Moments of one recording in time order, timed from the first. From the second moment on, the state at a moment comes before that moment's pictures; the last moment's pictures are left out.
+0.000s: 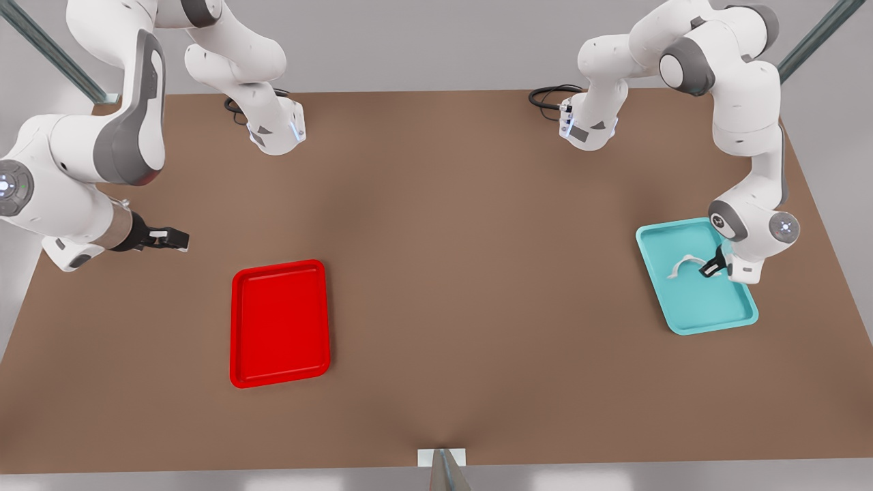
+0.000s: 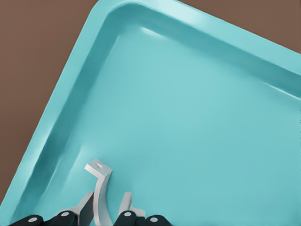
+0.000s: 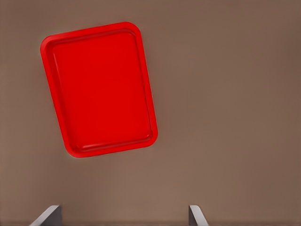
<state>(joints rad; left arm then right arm) 0.06 0.53 0.40 -2.12 -0.17 2.58 -0.05 0.07 0.18 -0.11 -1.46 0.01 1.48 0.00</state>
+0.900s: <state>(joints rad) 0.03 0.45 0.39 -2.06 -0.16 2.45 -0.07 0.07 0.18 -0.11 -1.47 0.01 1.48 -0.01</state>
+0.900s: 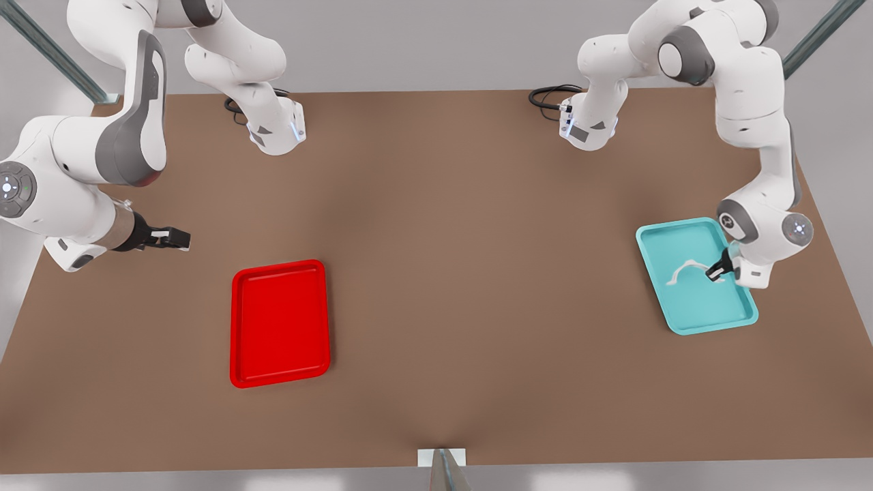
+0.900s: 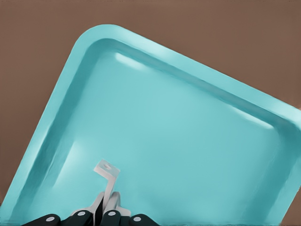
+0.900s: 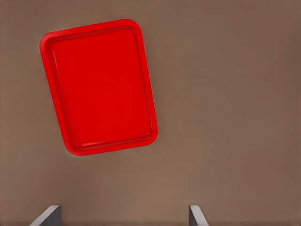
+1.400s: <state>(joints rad) -0.43 0.43 0.19 -1.65 -0.16 2.07 -0.15 0.19 0.32 -0.11 -1.45 0.11 1.58 -0.05</state>
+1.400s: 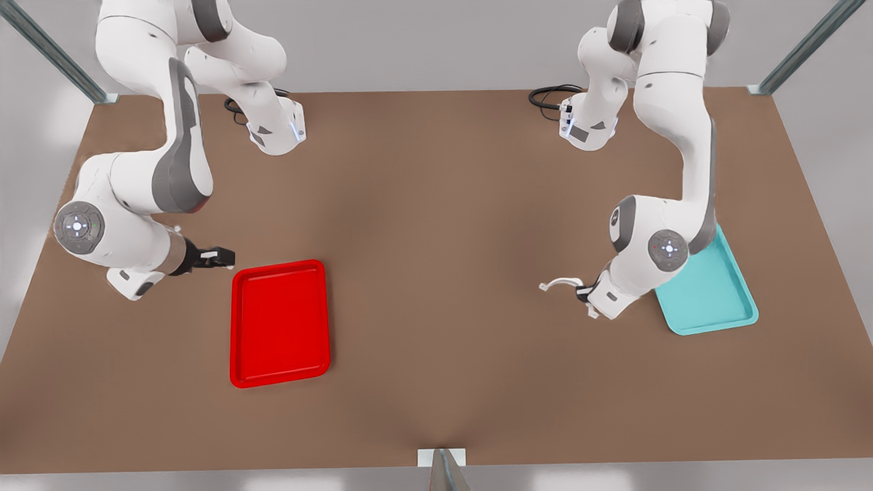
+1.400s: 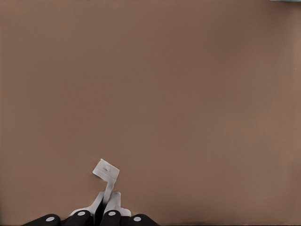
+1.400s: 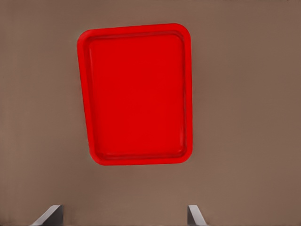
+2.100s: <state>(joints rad) -0.67 0.80 0.10 -1.09 -0.17 1.91 -0.78 0.44 0.54 0.02 -1.38 0.21 2.10 -0.63</state>
